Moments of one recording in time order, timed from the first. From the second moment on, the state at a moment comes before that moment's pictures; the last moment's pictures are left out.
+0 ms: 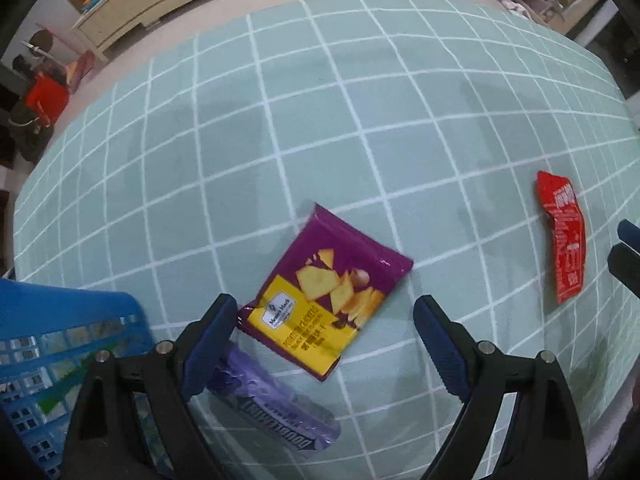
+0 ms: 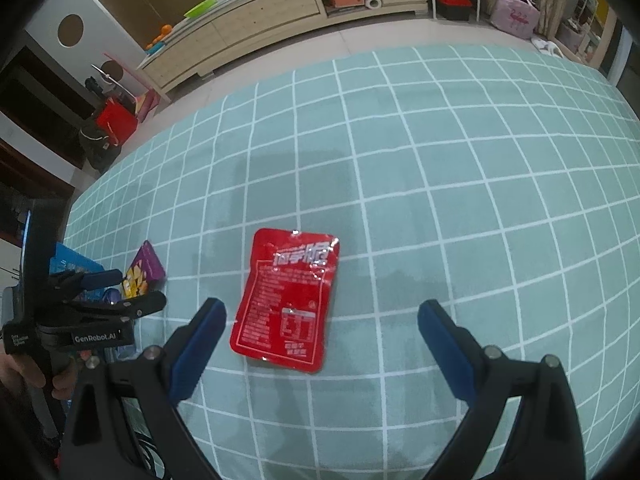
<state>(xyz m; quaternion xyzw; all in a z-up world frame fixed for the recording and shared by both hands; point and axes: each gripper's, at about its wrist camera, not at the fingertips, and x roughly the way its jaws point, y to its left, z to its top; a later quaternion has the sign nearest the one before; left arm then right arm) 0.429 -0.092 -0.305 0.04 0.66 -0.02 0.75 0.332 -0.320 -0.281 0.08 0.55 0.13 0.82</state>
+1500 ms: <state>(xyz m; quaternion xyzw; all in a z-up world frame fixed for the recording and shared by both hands) 0.419 -0.115 -0.327 0.05 0.65 -0.05 0.76 0.338 -0.278 -0.301 0.01 0.59 0.13 0.80</state>
